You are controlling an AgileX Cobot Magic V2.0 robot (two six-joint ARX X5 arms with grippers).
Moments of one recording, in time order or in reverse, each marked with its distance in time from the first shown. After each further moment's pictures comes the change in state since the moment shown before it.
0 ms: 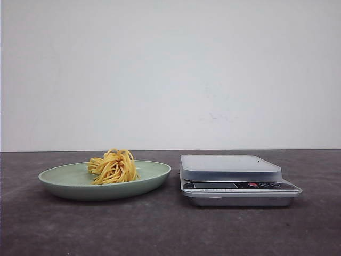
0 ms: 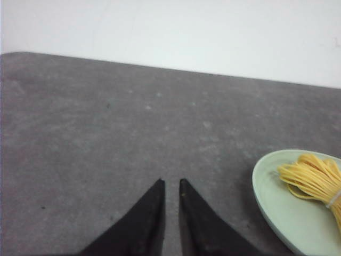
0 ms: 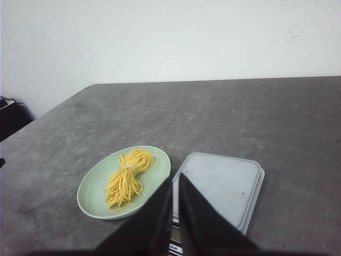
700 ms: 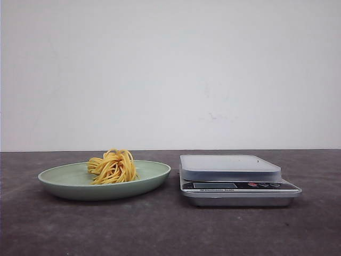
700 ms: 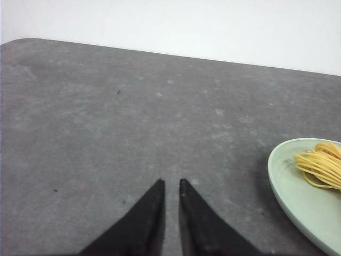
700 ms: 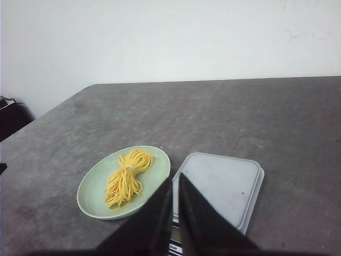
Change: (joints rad) left arm 0.044 0.000 0.000 -0.057 0.018 0.004; right arm 0.000 0.000 0.000 0.000 0.000 0.000
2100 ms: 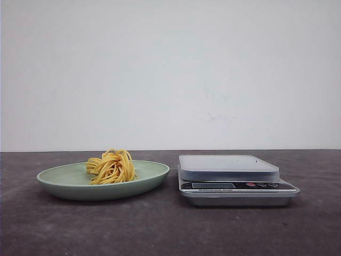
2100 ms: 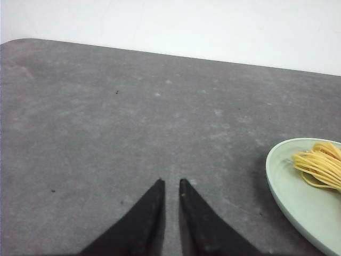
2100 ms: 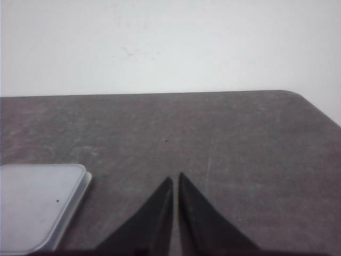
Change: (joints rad) left arm 0.000 0.000 0.000 0.000 0.000 0.000; right arm -0.473 -0.206 -0.492 0.399 0.063 -0.219
